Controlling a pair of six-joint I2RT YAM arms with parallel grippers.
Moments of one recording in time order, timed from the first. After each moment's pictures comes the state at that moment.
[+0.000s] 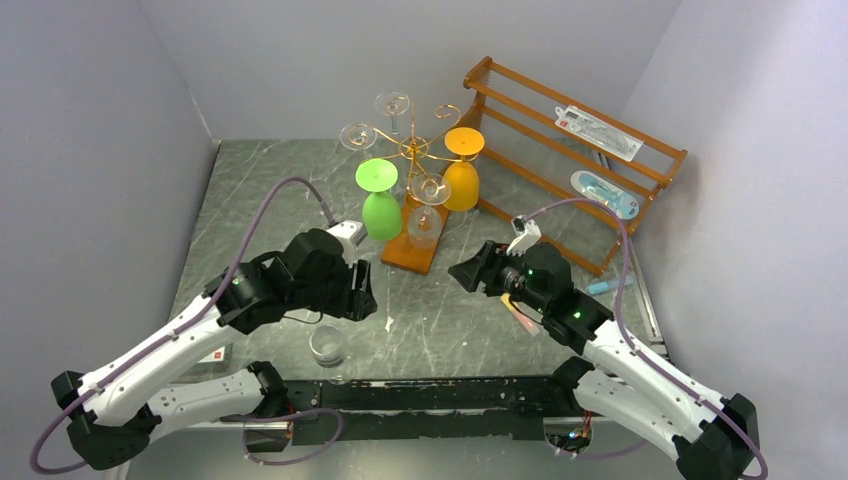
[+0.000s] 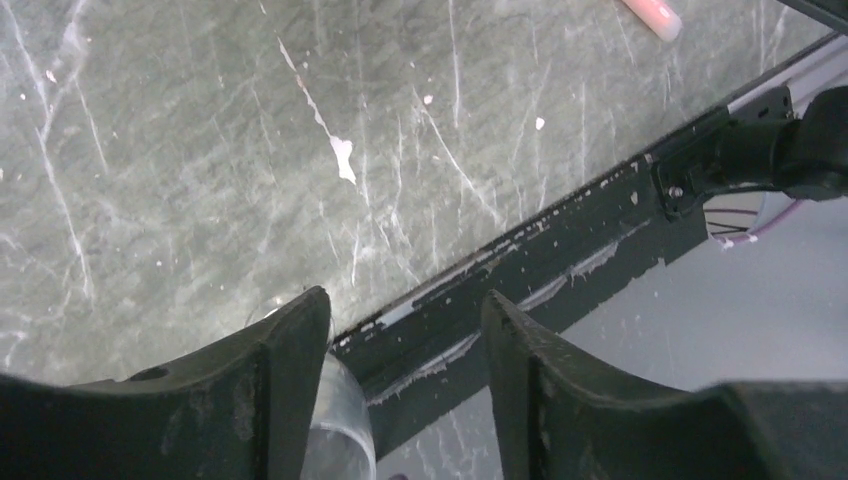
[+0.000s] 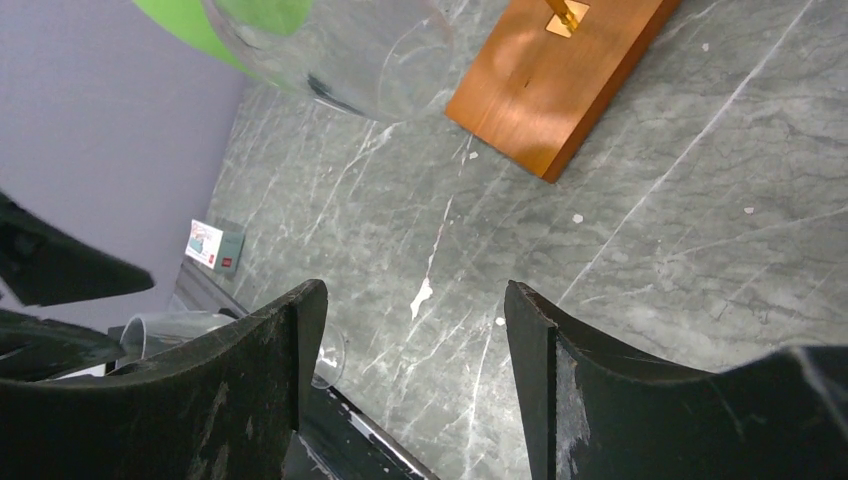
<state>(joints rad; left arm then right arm) -0.90 0.93 1.04 -0.90 -0.04 -0.57 0.66 0.77 0.54 -0.10 -0.06 0.71</state>
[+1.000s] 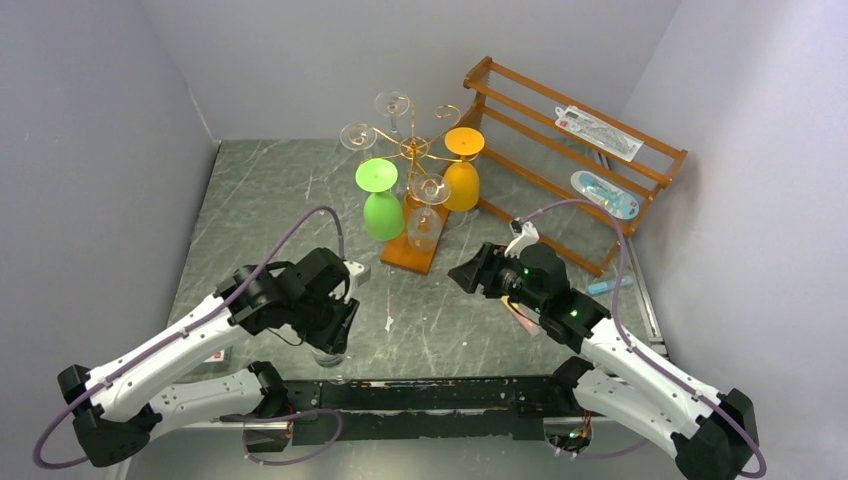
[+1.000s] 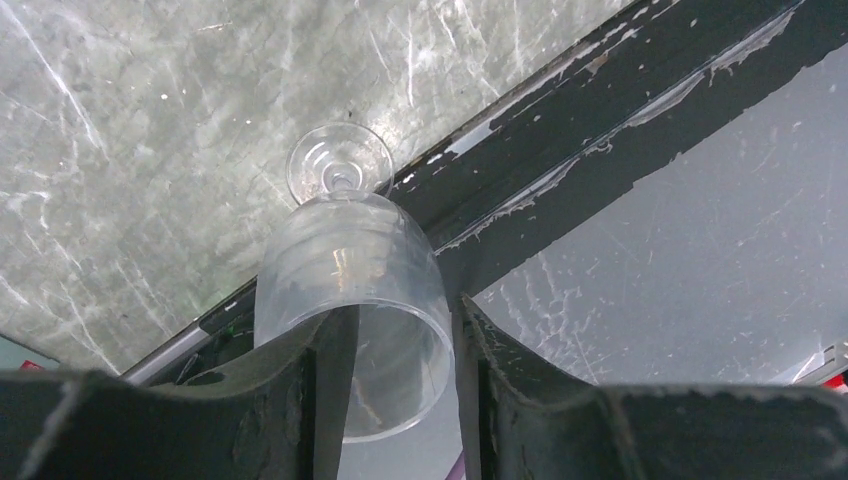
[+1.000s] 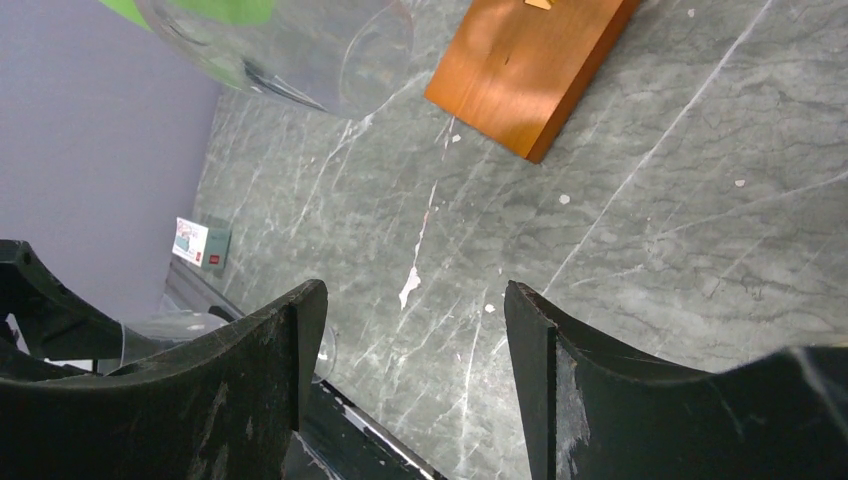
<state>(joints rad) -0.93 0.94 1.02 -1.23 0.07 -0.42 0.66 0.79 0.53 -0.12 -0.05 0.73</state>
